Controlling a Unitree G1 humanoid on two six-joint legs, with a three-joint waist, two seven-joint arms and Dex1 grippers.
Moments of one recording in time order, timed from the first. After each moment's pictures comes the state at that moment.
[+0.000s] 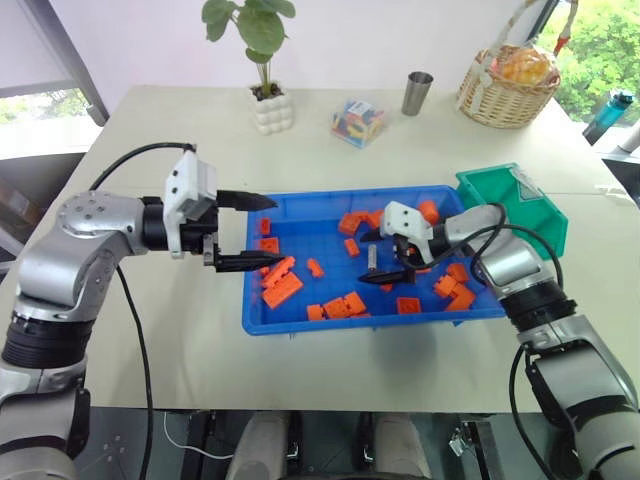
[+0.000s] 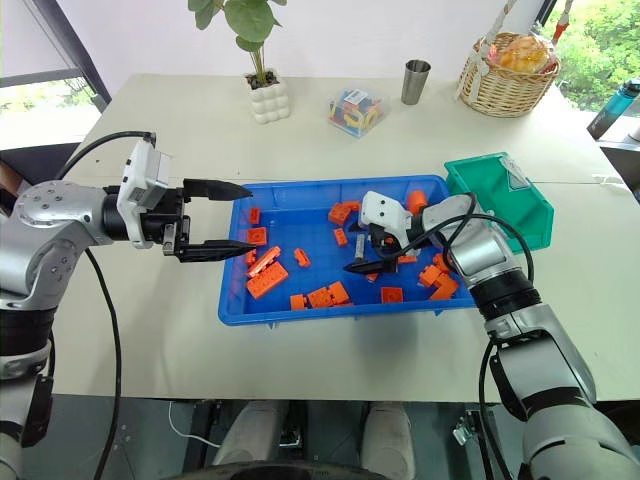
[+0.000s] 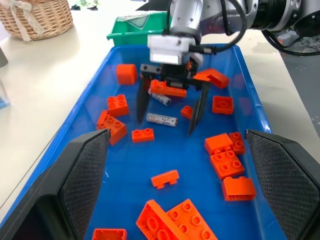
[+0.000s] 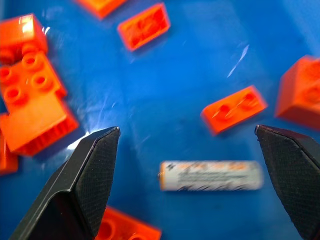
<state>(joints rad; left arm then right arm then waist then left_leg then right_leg) -0.56 0.81 0.02 -0.19 -0.58 0.52 -1.21 -0.76 -0.61 0.34 0.38 0.06 0.24 1.26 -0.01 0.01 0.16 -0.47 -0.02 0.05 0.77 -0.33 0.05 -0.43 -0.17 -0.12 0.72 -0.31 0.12</state>
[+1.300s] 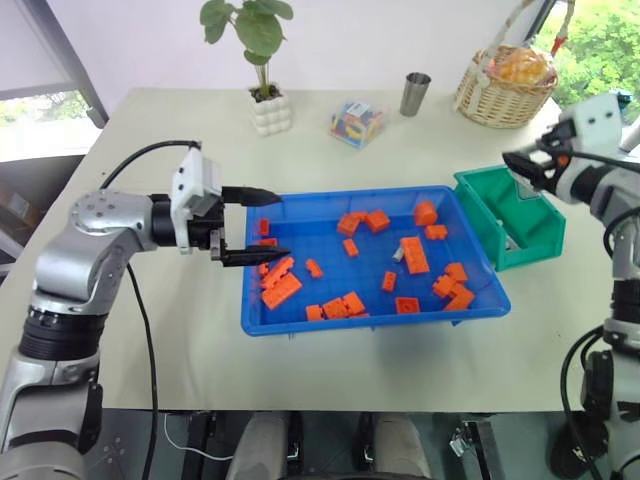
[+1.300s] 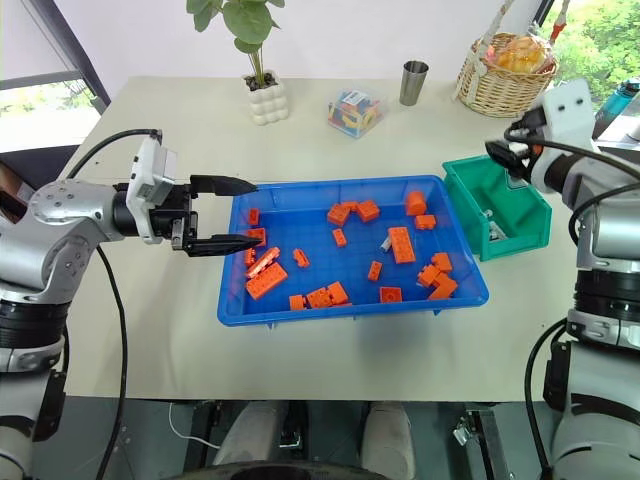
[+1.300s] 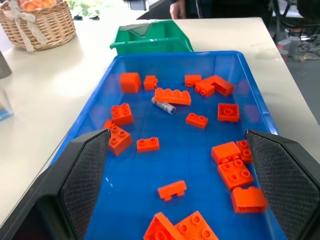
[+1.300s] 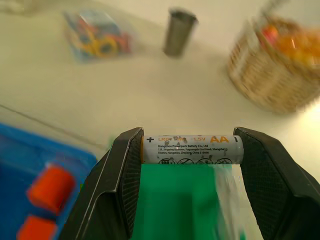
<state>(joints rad) -0.60 0.75 -0.01 -0.12 -0.55 0.47 -1.22 -0.69 -0.80 -0.25 0.17 0.14 0.75 0.60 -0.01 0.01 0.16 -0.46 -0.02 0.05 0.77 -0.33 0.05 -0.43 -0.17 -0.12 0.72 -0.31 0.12</state>
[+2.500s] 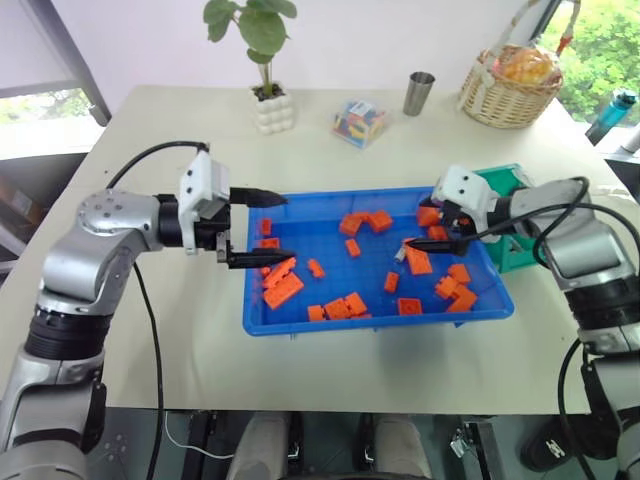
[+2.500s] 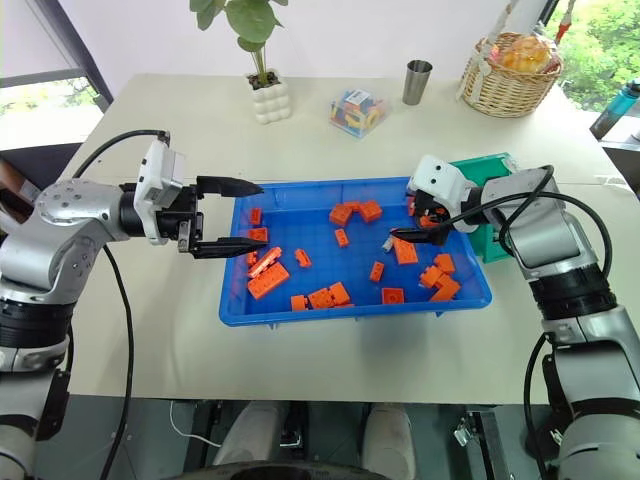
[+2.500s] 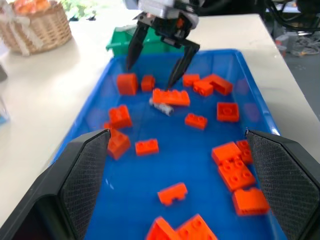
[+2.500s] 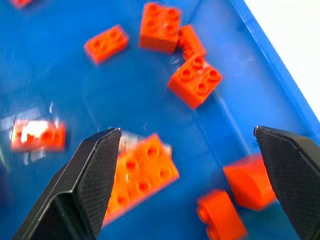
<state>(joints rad) -0.56 0.77 0.00 -0.17 -0.54 0.48 -1.21 -0.67 -0.83 0.14 0.03 0.10 0.63 1.06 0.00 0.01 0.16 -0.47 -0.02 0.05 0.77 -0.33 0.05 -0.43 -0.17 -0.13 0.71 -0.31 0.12</state>
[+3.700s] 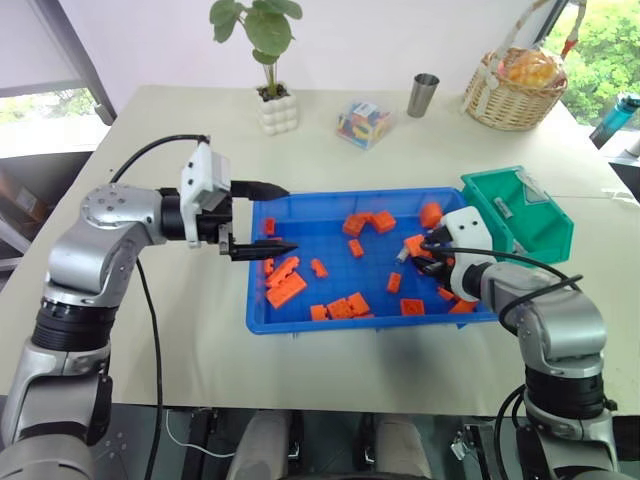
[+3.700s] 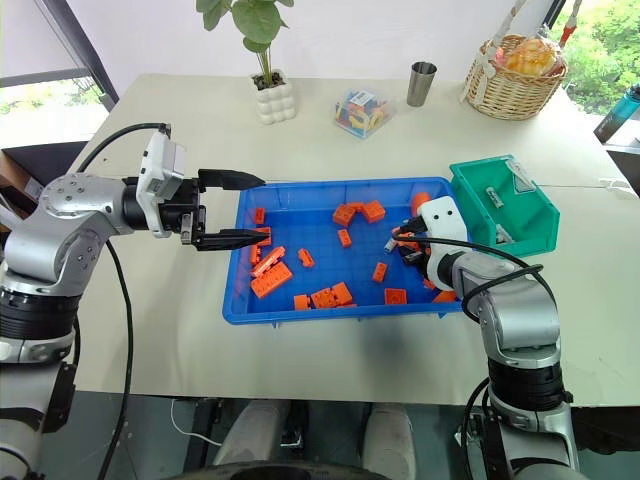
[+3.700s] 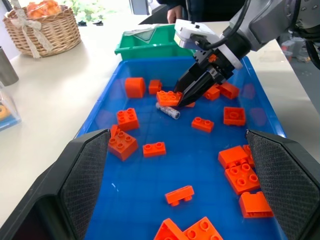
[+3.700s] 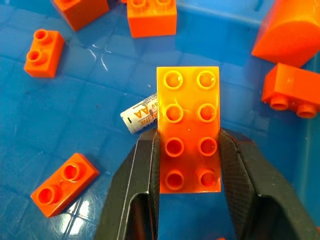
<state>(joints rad) -0.64 0.73 -0.02 -0.10 -0.53 0.44 -1.22 -0.38 -0.46 -0.10 -0.46 0.18 1.33 0.39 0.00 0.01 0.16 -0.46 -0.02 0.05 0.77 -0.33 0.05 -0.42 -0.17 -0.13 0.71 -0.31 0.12</state>
